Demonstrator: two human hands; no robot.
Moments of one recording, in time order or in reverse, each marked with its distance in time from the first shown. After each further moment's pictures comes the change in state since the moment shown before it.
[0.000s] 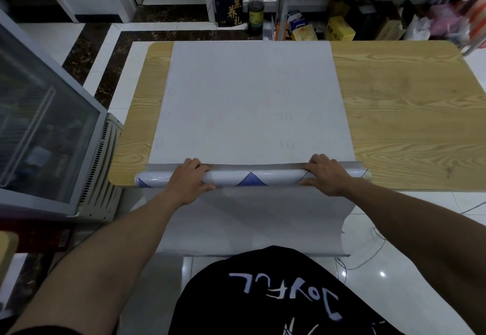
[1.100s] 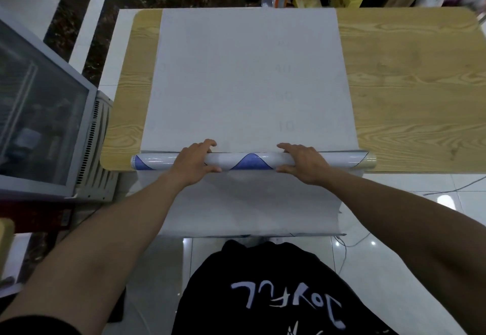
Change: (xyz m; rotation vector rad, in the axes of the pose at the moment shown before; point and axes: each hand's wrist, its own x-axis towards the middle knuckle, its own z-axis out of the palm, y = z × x) left_hand 0.017 0.020 0.000 -0.260 -0.087 -0.093; right_hand 0.013 -0.043 0.012 0.270 0.014 0.005
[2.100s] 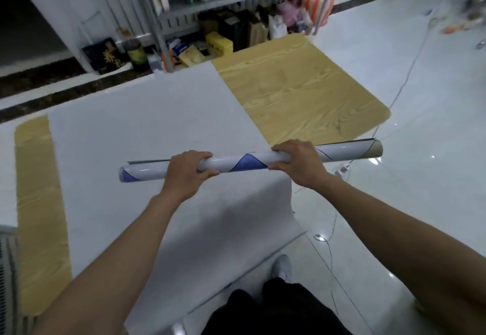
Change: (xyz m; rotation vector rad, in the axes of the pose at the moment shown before) left_hand 0.068 0.164 -0.038 -0.057 0.134 0.481; right_hand -0.108 0.039 -0.075 0.136 0.601 0.416
